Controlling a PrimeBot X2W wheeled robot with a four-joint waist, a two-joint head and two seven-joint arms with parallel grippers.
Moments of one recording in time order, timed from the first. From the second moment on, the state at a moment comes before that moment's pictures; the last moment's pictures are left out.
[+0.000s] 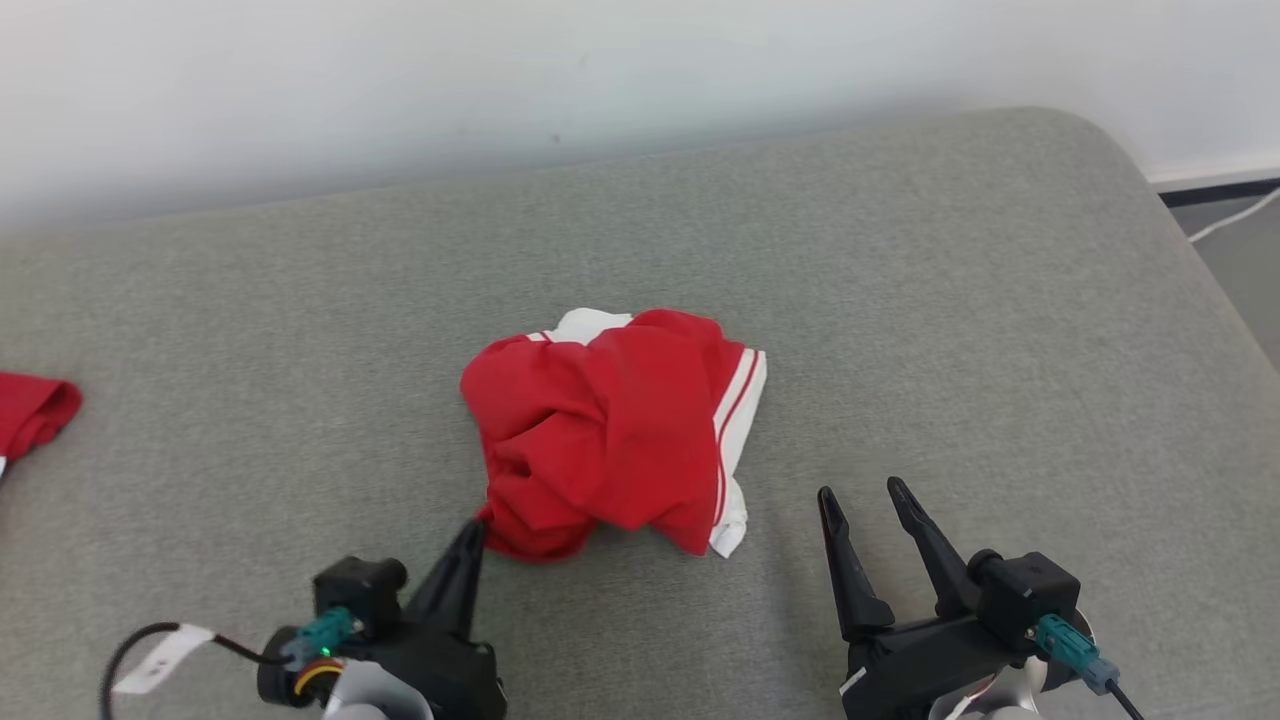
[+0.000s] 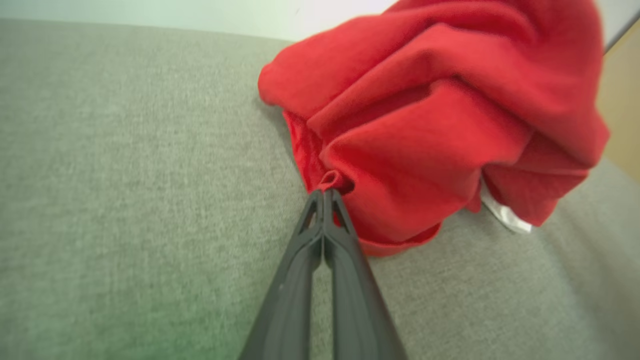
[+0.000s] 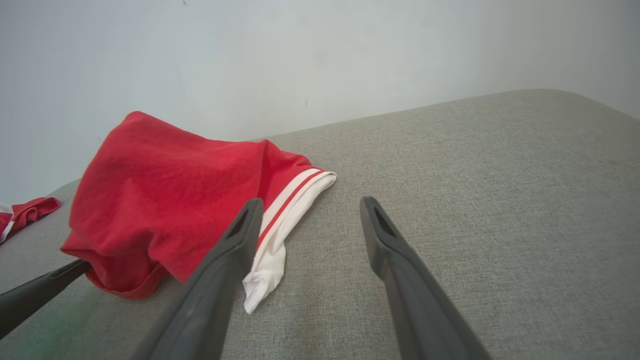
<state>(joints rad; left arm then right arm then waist) -0.42 0.14 -0.50 0.47 -0.49 0.07 -0.20 -0.15 -0.05 0.32 0.16 0.21 0.13 -0.18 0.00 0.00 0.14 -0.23</state>
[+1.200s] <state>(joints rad) -0.06 0.27 -0.34 0.13 -0.60 0.19 -0.21 -0.11 -0.05 0.29 0.15 0.20 0.13 -0.16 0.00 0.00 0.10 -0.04</state>
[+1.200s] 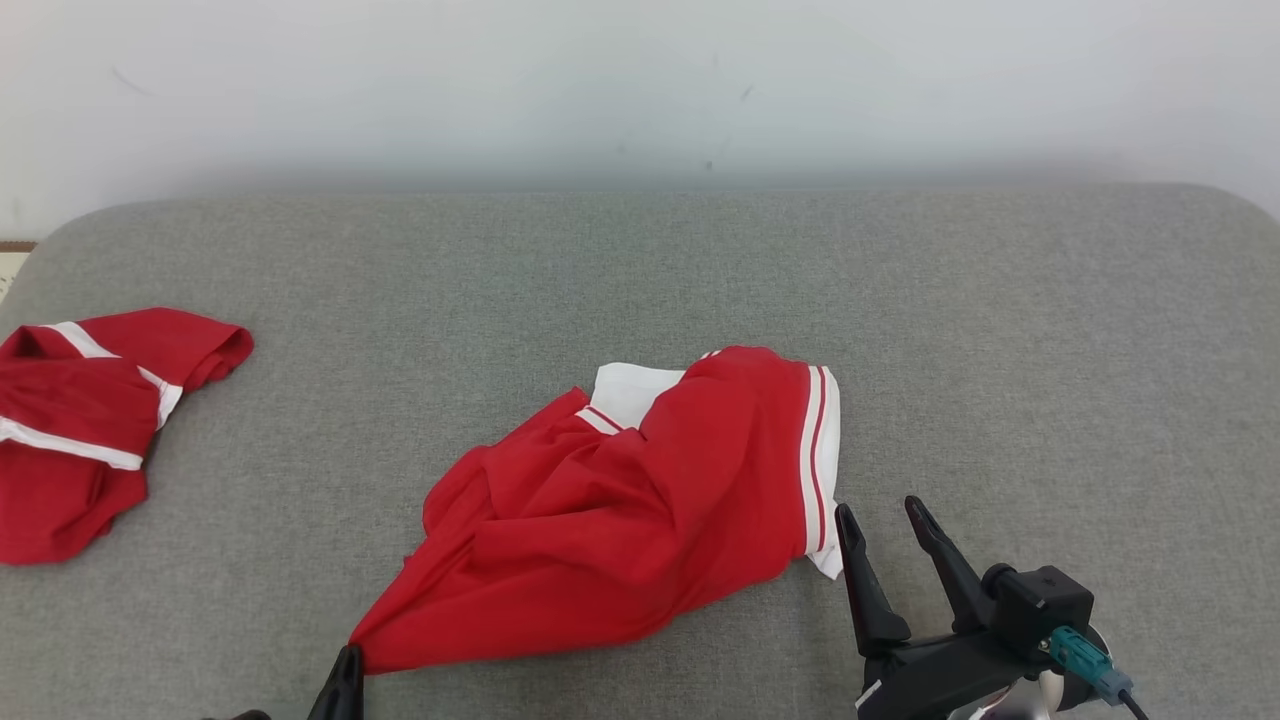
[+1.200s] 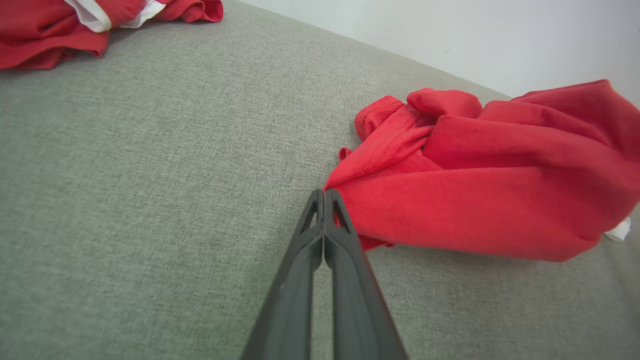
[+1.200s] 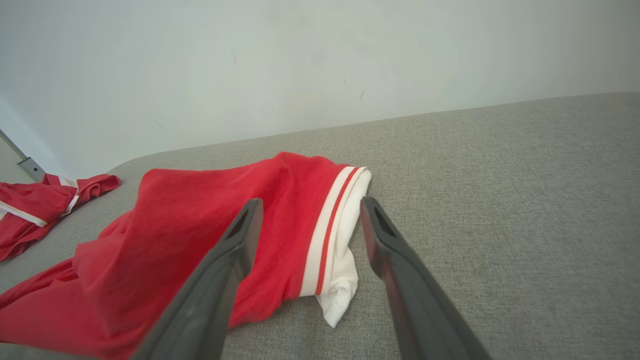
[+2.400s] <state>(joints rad) -0.02 0.10 -0.08 -0.07 -0.25 0.16 -0.26 -0.05 -0.05 0.18 0.17 0.19 0.13 -0.12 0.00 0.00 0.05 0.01</state>
